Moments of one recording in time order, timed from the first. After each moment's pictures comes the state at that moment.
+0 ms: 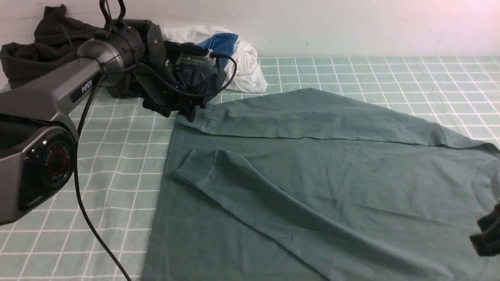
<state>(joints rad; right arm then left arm) 0.27 1.03 -0.79 -0.09 1.02 0.02 -0.18 2.39 -2.13 -0.07 0.92 0.09</state>
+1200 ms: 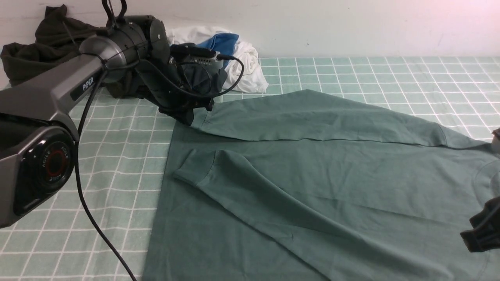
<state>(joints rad) 0.27 1.06 -0.78 -0.09 0.99 0.02 -0.22 2.31 -2.13 -0.12 1.09 0.14</state>
